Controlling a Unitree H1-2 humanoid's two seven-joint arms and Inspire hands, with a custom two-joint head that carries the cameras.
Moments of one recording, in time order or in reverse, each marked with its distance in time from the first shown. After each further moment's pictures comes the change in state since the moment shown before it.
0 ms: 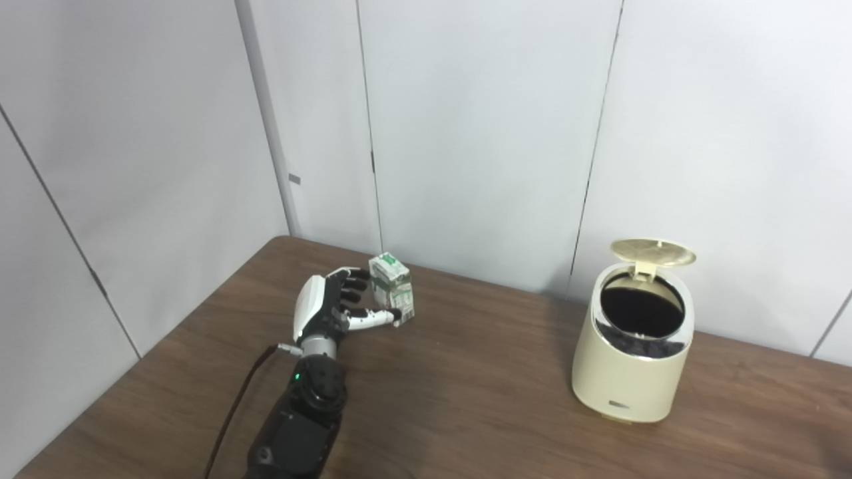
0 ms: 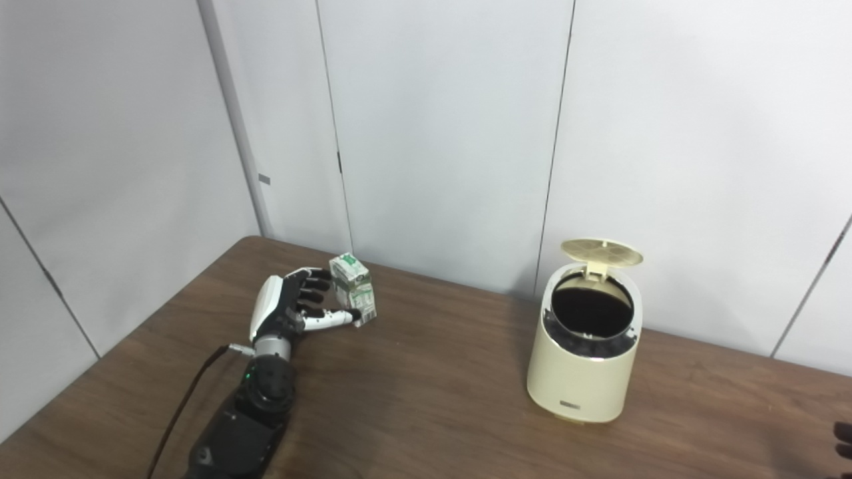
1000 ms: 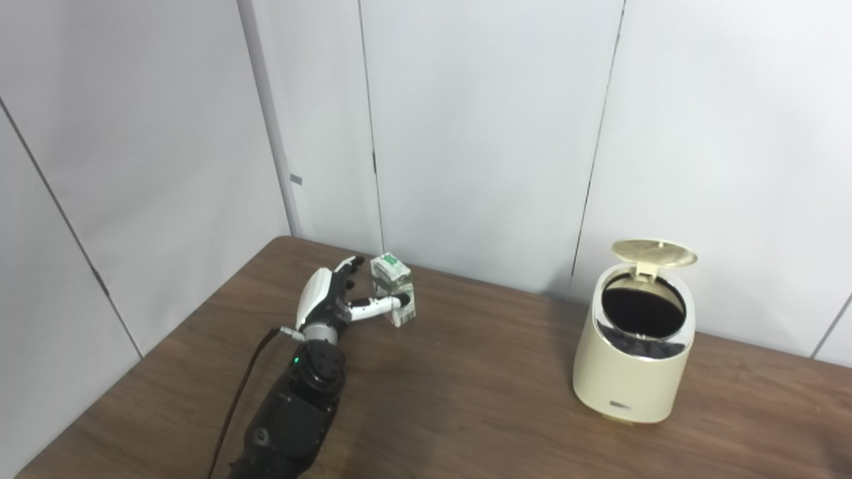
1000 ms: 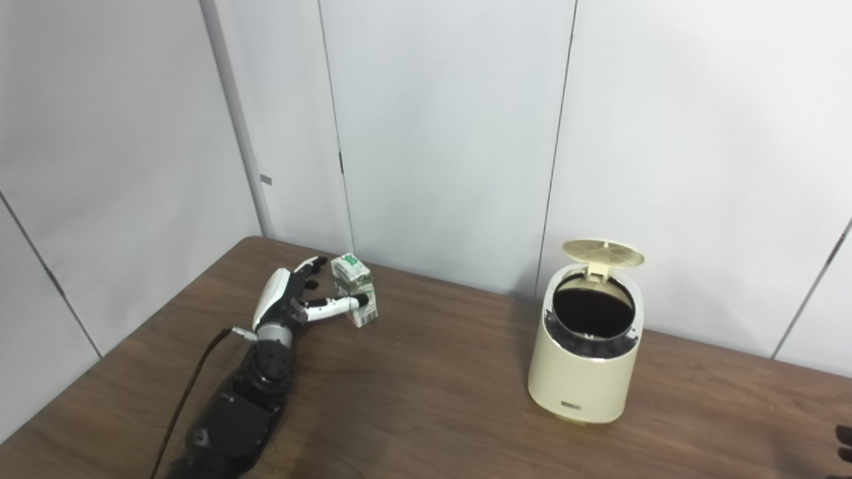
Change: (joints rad) left arm -0.031 0.051 -0.053 -0.045 -0.003 0.154 -0.148; right arm 0.001 -0.002 0.005 0.002 -0.002 0.027 0.000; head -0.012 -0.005
